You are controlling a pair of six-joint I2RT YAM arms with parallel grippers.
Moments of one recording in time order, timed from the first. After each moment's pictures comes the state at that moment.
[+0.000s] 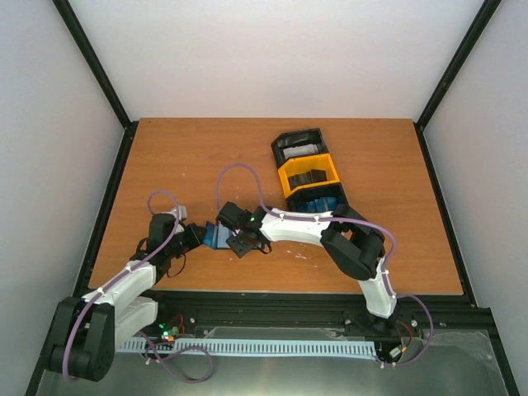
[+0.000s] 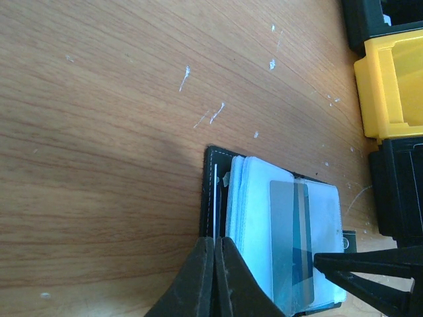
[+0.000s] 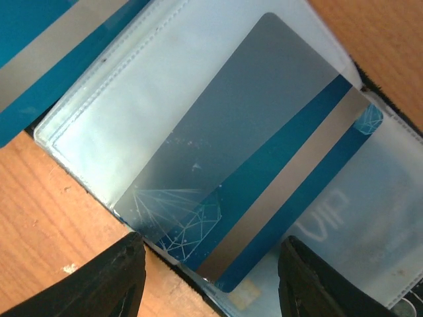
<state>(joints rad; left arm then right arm) -0.17 0.98 0.21 0.08 0.33 -0.68 1.07 2.04 1.42 -0.60 0.08 0.26</state>
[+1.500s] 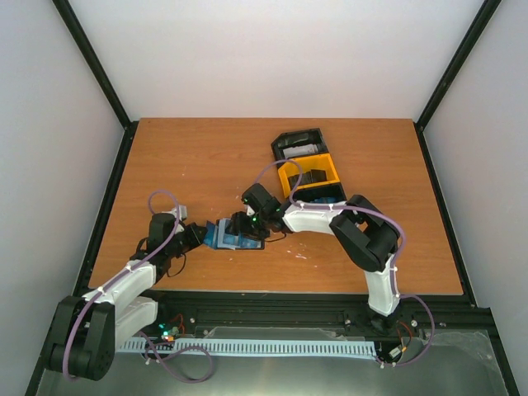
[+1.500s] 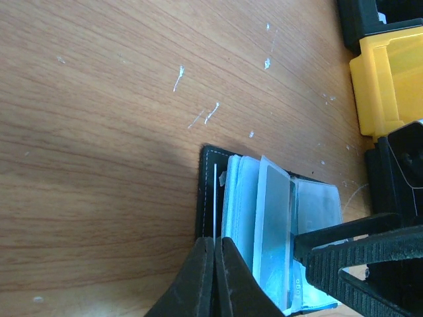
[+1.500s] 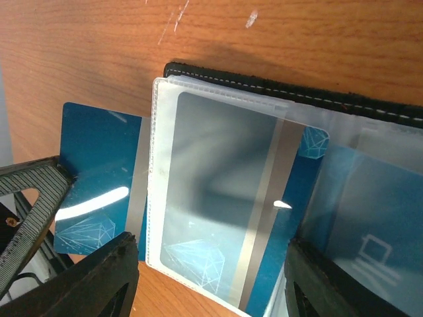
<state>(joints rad) -0.17 0.99 0.21 0.09 0.34 -0.67 0.88 1.98 1.21 -0.13 -0.38 0.91</state>
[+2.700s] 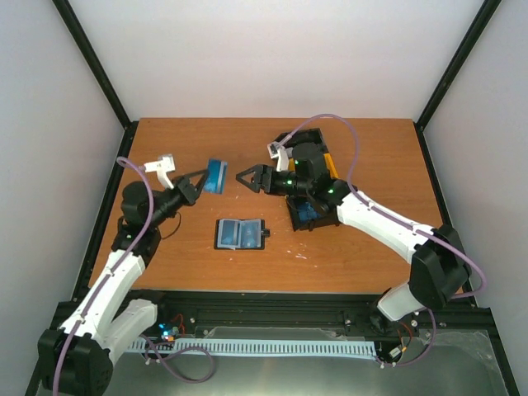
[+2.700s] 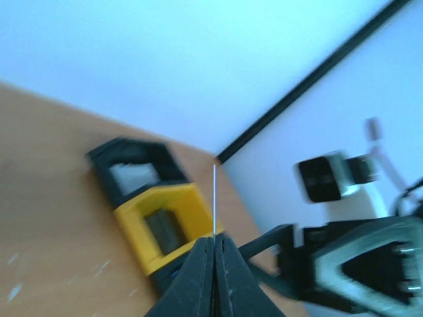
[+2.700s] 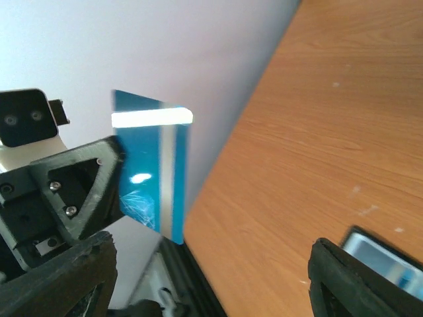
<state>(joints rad) -0.17 0.84 0.55 0.18 0.50 -0.72 0.71 1.51 1.15 -0.01 -0.50 0.77</state>
